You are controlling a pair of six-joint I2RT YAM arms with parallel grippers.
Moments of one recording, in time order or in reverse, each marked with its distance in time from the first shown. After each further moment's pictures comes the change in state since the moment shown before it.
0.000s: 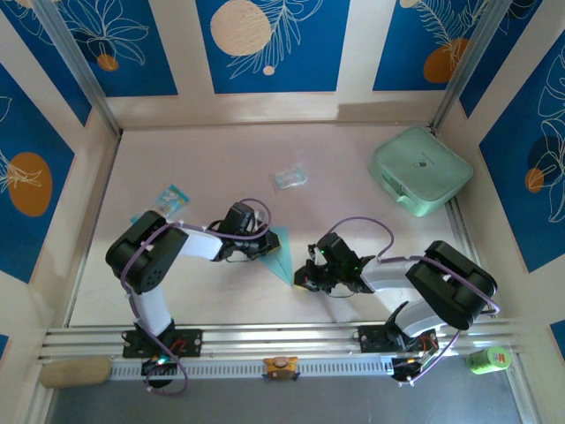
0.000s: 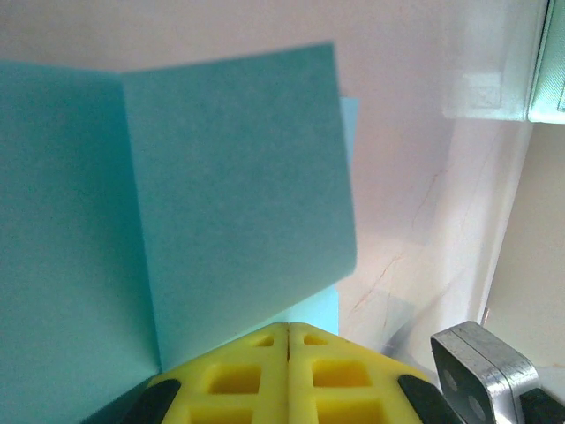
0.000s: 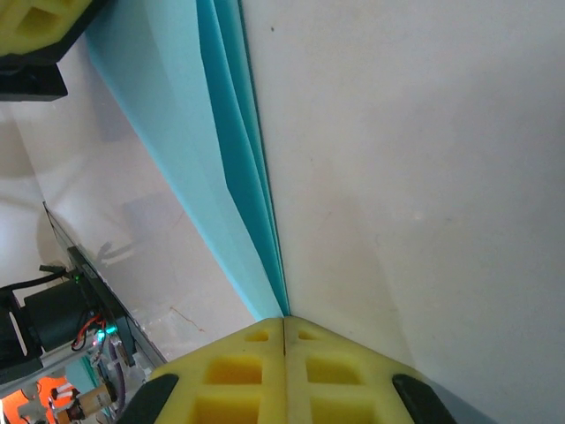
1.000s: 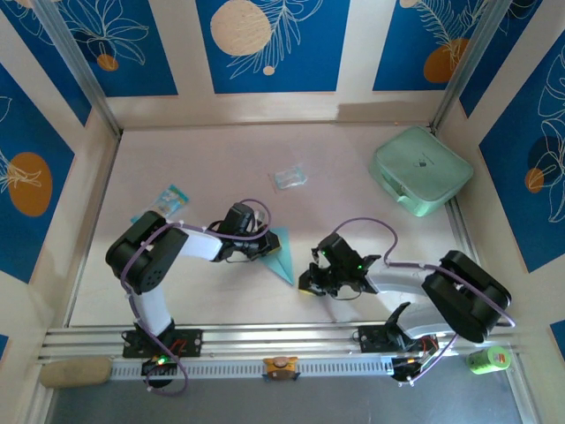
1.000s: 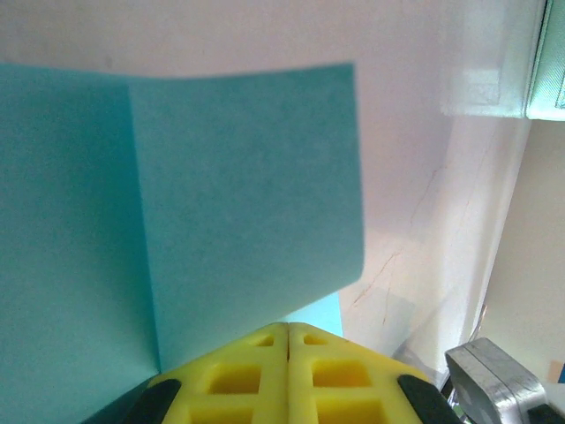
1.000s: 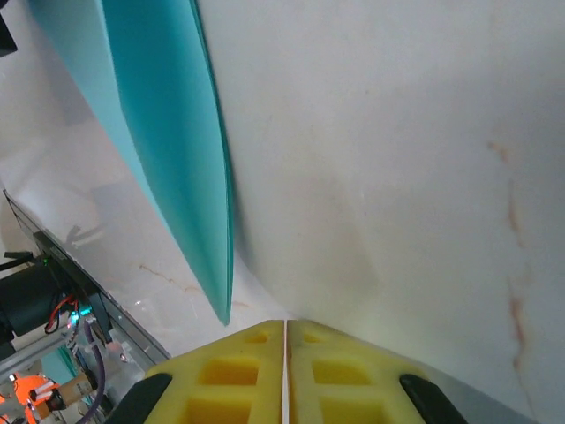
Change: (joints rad) left arm 0.000 0.000 -0.006 0.008 0.008 -0.003; right arm -0.005 -0.140 0.035 -0.272 0.010 -0.040
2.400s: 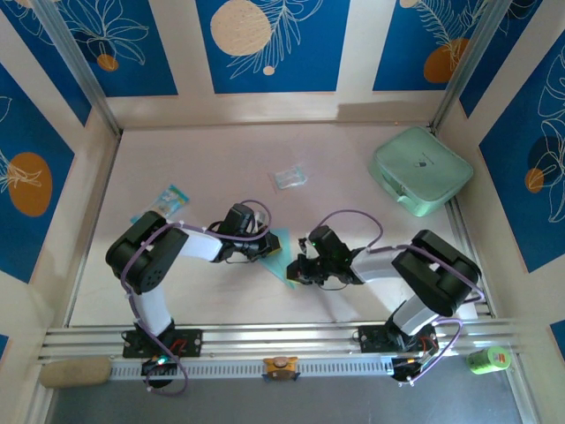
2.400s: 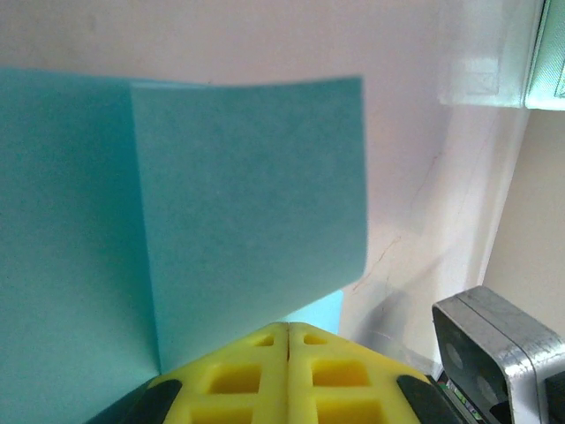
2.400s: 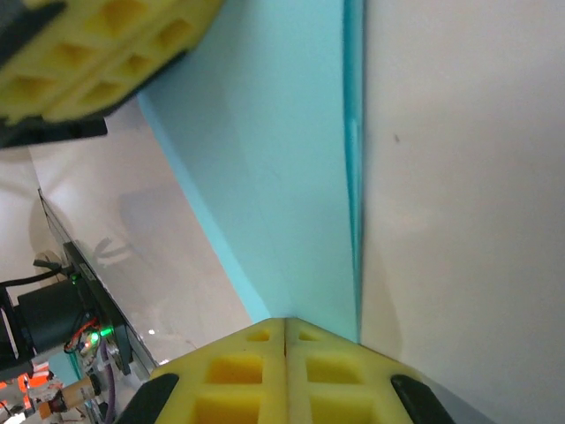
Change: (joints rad) left arm 0.000 0.000 -0.005 0.004 0.019 -0.001; right arm 0.002 0.235 0.060 0.269 -0.030 -0.045
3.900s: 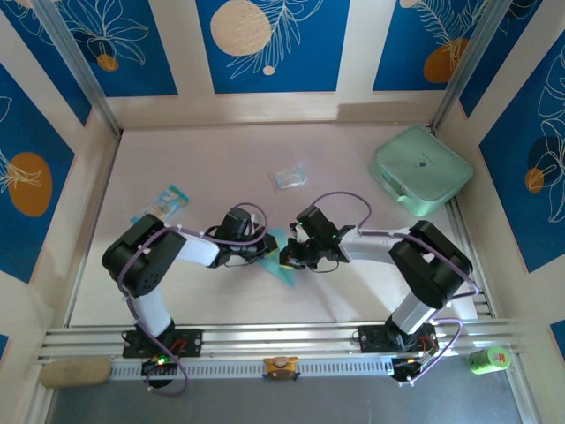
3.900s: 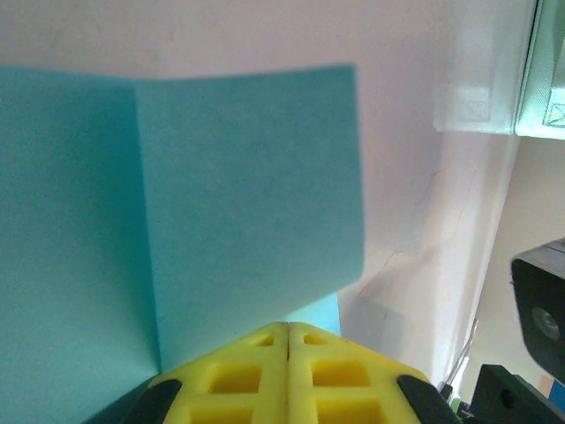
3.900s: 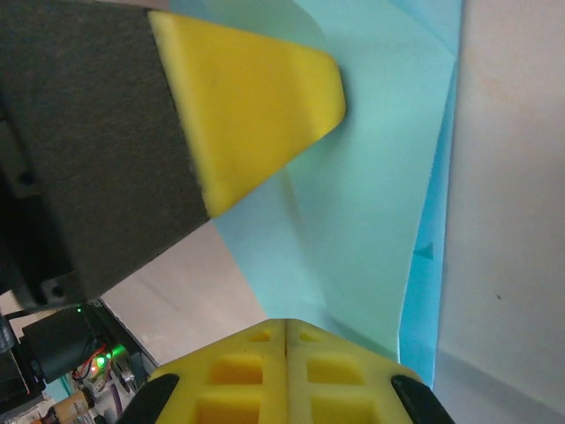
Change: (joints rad) left arm -0.011 -0.031 -0.064 0.077 -0.060 -0.052; right arm -0.027 0.088 0.294 -0.314 0.006 -0.083
